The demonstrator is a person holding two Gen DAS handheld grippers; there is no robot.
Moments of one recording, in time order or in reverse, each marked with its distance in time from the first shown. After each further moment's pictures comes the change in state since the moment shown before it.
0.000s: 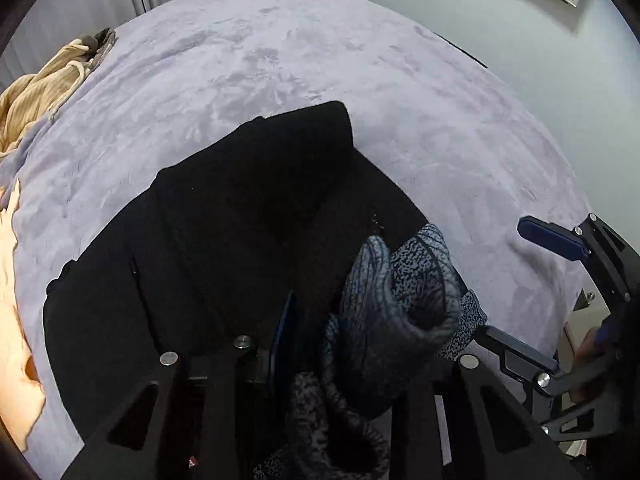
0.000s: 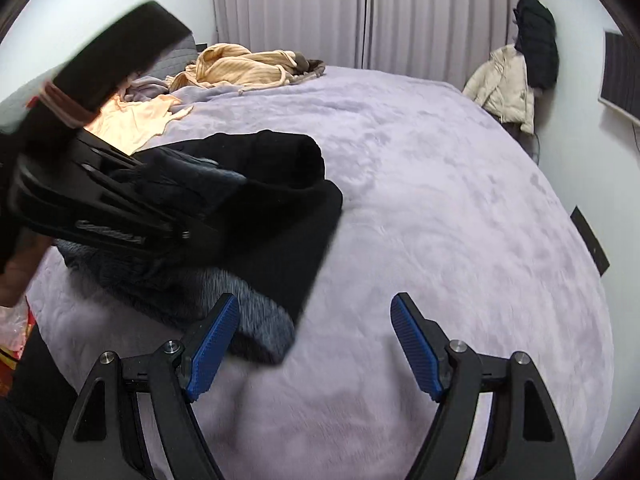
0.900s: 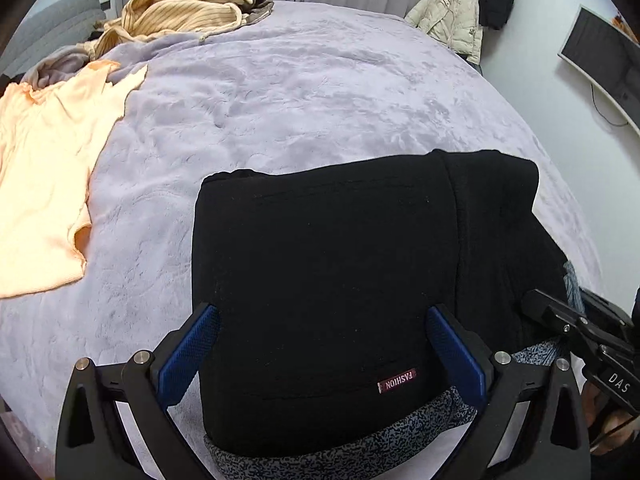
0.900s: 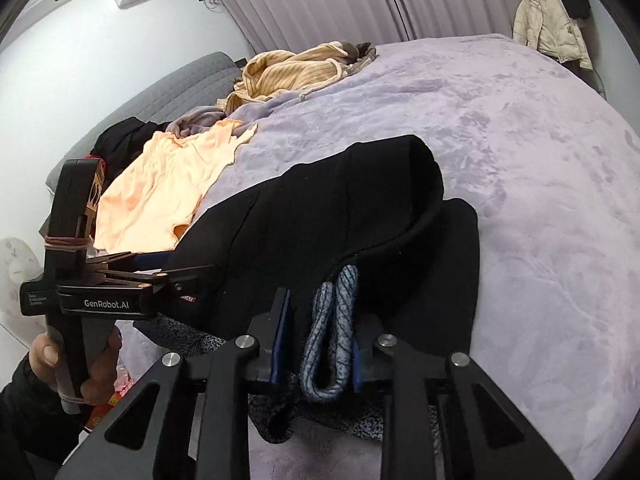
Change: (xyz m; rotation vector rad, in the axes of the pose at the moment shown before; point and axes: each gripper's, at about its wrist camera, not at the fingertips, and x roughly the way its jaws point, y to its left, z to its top) left arm -0.048 0.121 -0.079 -0.463 -0.137 0.093; right arm 0.048 0.035 0.054 0.194 0.046 0.378
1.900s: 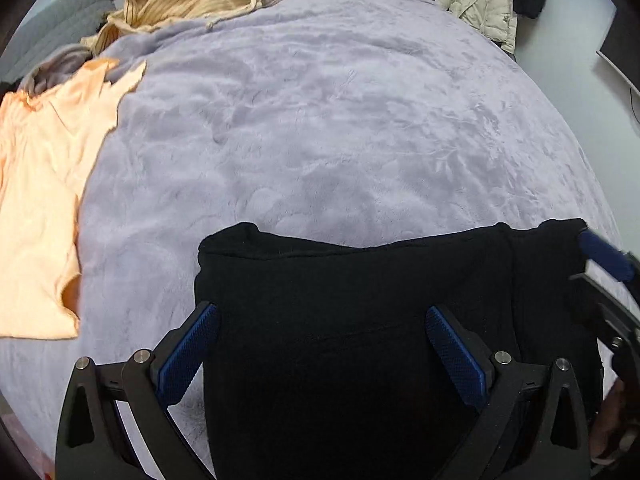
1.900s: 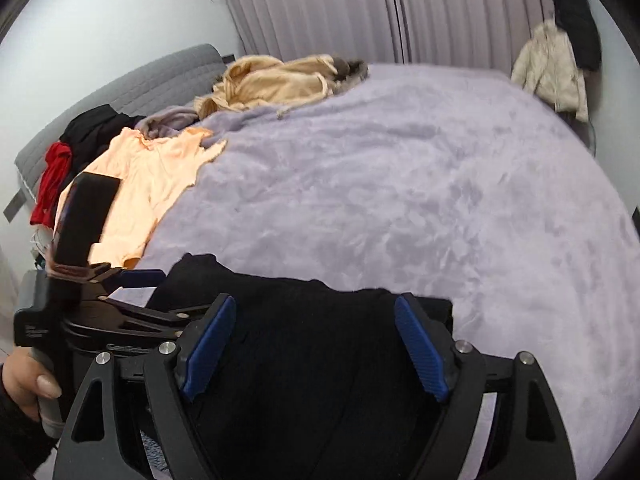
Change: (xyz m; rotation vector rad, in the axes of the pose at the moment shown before) left arm 0.058 0.000 0.061 -0.029 0.072 0.105; right arm 0.046 -0.013 0.088 -0.078 0.023 -0.138
